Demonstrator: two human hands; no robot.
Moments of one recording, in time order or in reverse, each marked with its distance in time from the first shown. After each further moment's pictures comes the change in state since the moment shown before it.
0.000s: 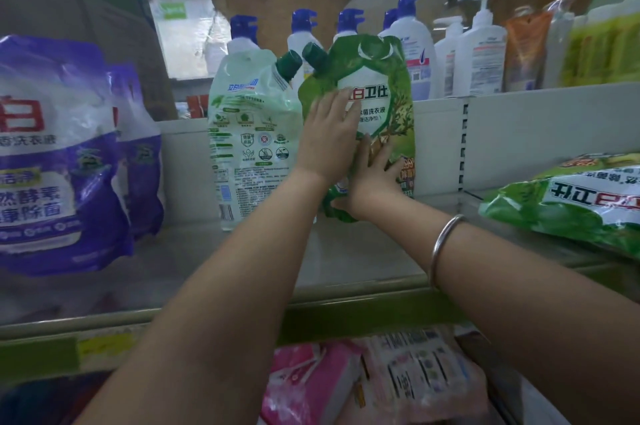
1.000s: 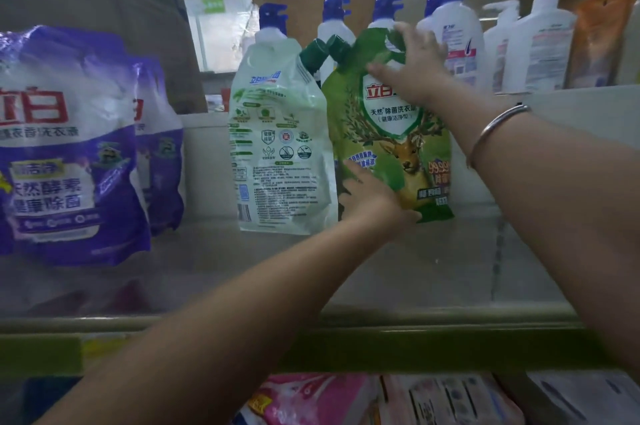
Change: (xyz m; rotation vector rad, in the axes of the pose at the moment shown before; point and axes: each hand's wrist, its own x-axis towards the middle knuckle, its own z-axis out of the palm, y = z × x) left_hand -0.031 0.052 -0.005 -0.647 -0.707 -0.877; right_hand 0.095 -0.003 -0.098 0.312 0.380 -0.353
